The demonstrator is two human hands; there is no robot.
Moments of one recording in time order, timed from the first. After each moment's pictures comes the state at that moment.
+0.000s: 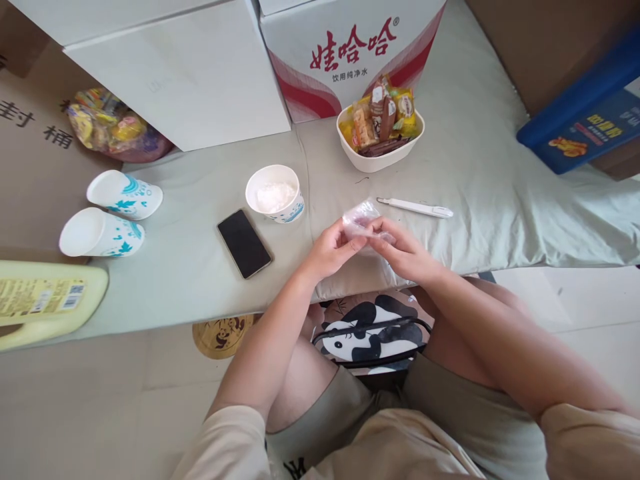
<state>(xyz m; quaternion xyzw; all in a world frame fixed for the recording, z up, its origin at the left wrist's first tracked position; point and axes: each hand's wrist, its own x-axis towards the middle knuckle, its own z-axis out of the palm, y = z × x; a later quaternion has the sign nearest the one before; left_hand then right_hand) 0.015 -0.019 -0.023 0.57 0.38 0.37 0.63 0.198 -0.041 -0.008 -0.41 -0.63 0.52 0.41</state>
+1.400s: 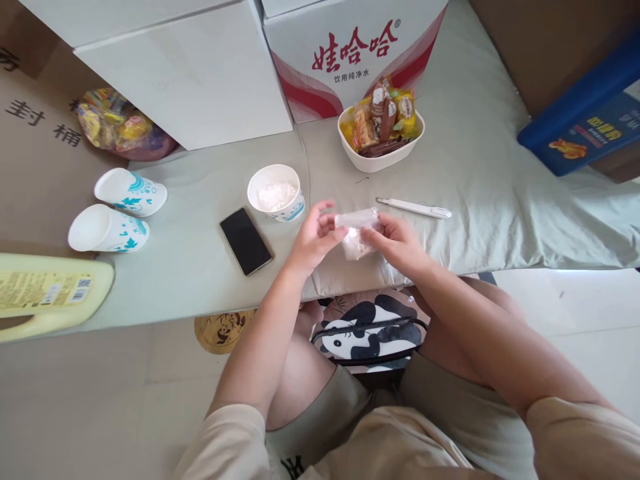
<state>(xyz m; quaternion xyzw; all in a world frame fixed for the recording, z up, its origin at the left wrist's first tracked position) 0.004 -0.016 -0.008 0.53 0.45 0.42 0.58 0.190 -0.032 -0.007 -0.47 -0.52 0.58 0.41</state>
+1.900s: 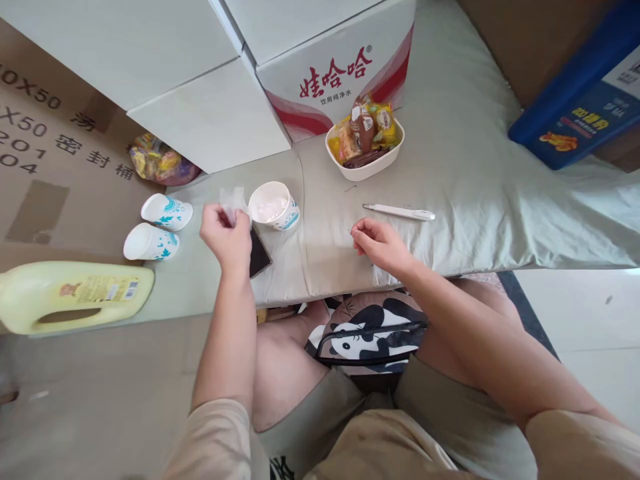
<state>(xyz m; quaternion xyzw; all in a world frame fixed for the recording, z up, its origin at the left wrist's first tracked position) -0.068 0.007 0.060 0.52 0.76 0.38 -0.06 0.206 -0.028 -0.007 -0.48 -0.50 0.61 0.39</state>
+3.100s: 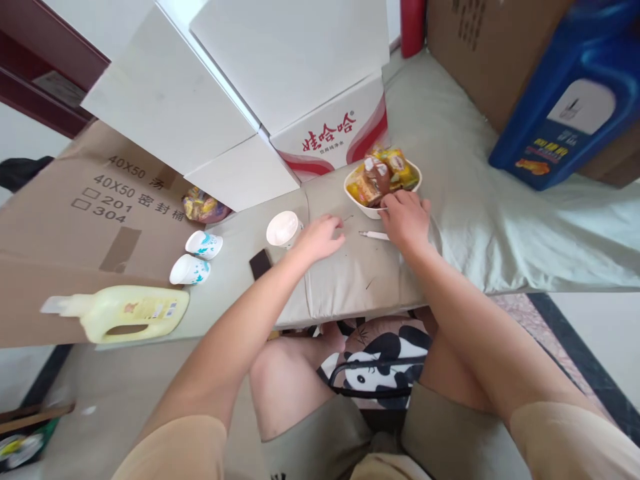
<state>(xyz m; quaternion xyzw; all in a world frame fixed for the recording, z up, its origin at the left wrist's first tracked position) 0.074 0.045 0.075 0.82 0.56 -0.09 0.08 0.268 0.049 -0.010 -0.68 -0.68 0.08 0.27</state>
